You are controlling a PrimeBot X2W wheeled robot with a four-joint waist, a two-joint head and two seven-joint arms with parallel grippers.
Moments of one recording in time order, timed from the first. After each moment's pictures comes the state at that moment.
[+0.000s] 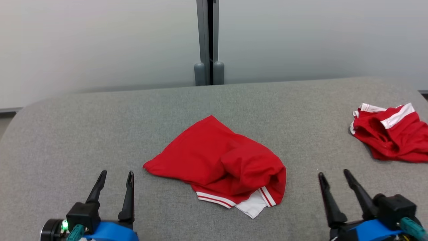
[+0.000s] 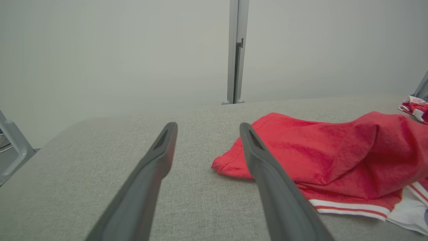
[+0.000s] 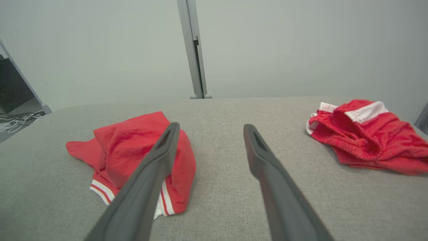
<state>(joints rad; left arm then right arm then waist) -0.01 0.30 -0.31 0.20 -0.35 0.07 -0.23 0.12 -0.05 0.01 -0.11 0.18 0.13 0.02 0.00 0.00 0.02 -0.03</state>
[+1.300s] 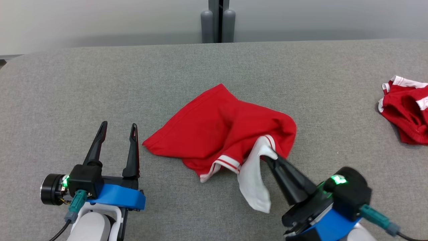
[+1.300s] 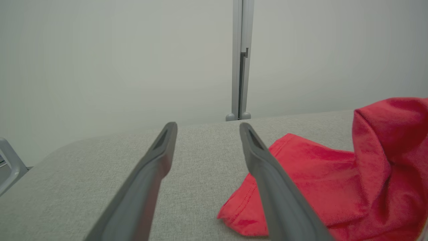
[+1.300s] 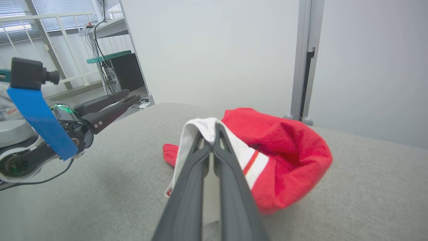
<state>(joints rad) -0.20 0.26 -0.31 0.18 -0.28 0.09 -0.26 -0.13 -0.22 0.44 -0.11 0.29 0.13 -0.15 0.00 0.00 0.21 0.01</state>
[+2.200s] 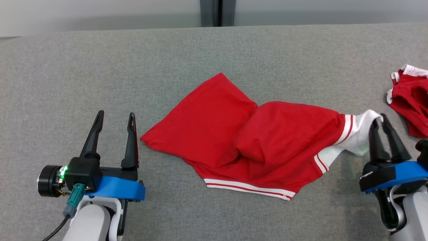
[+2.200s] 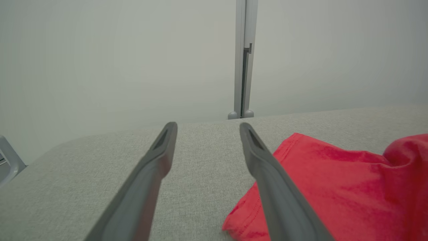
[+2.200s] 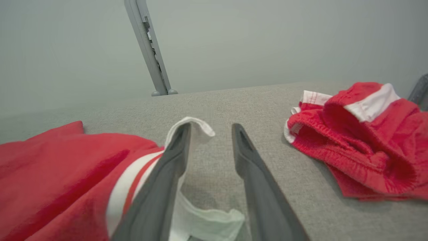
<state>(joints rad) -0.23 0.24 -0.28 0.16 -0.25 0.09 -0.26 -0.29 -0.22 -0.04 0.37 0.35 0.13 -0.24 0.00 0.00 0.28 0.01</state>
